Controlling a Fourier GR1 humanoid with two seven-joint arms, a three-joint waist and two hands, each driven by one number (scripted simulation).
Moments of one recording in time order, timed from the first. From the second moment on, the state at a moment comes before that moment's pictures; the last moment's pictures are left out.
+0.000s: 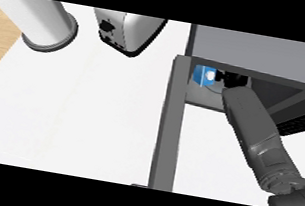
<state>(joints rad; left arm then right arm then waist) 0.41 0.10 0.49 -1.94 0.37 -0.56 -0.20 -1.05 -0.11 -0.05 -0.15 0.08 -0.71 -0.74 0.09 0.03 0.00</state>
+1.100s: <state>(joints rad) 0.33 0.12 0.47 -1.88 0.35 -0.56 -0.18 -1.02 -0.24 -0.11 -0.06 0.07 -0.80 -0.70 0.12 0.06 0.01</state>
